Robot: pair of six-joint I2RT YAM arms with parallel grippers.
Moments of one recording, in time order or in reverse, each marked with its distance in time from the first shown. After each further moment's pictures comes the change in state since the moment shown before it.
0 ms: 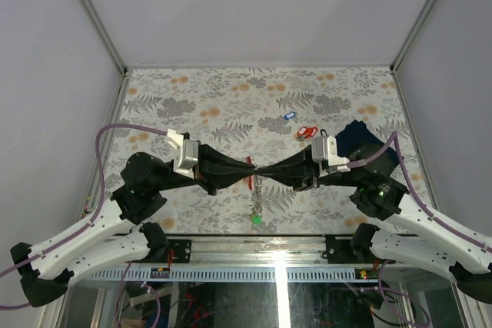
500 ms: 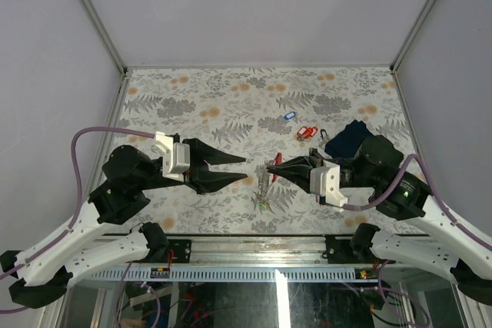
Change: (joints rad) left arm 0.003 -0.015 0.189 -0.312 0.012 0.180; right arm 0.001 -0.022 0.208 -0.518 -0.013 -0.633
